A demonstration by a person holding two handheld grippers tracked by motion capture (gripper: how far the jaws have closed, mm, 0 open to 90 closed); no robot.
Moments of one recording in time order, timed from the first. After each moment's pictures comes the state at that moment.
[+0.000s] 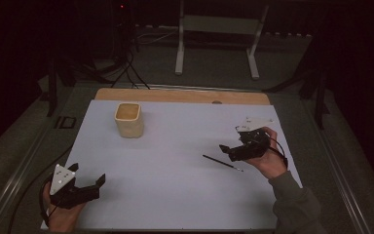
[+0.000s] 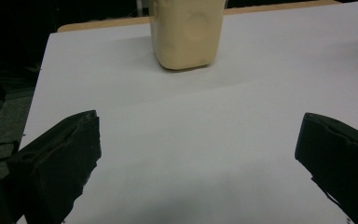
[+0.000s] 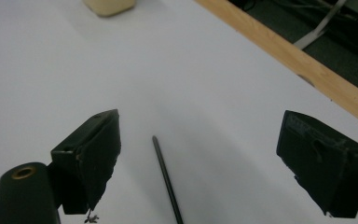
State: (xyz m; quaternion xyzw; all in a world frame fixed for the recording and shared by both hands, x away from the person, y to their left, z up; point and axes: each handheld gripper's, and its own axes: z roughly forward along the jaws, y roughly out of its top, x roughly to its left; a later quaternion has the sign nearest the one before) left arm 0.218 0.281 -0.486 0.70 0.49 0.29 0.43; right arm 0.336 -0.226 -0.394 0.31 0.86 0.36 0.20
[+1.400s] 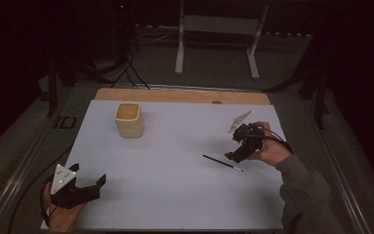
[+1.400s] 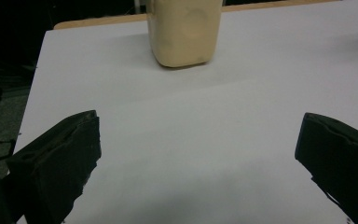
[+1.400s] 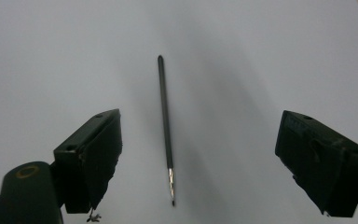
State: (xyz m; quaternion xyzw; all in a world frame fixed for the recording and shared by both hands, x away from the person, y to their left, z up) left arm 0.219 0.281 -0.487 0.70 0.49 0.28 0.43; right arm 0.368 -0.220 -0.403 0.24 0.95 0.19 0.10
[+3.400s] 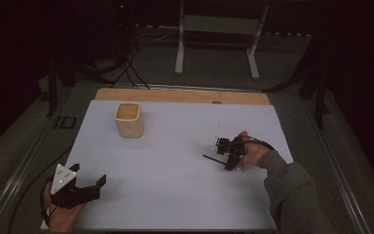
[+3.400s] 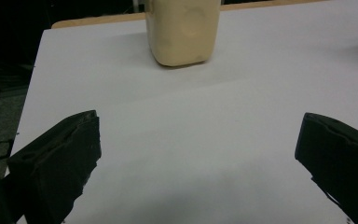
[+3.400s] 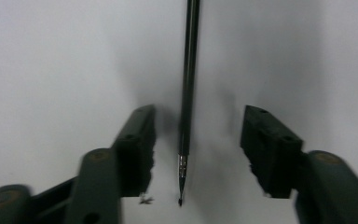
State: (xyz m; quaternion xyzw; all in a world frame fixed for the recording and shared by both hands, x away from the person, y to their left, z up) left arm 0.219 0.281 -0.487 0.70 0.49 0.28 0.43; right arm 0.393 -0.189 -0.483 0.18 0.98 -0.01 0.02
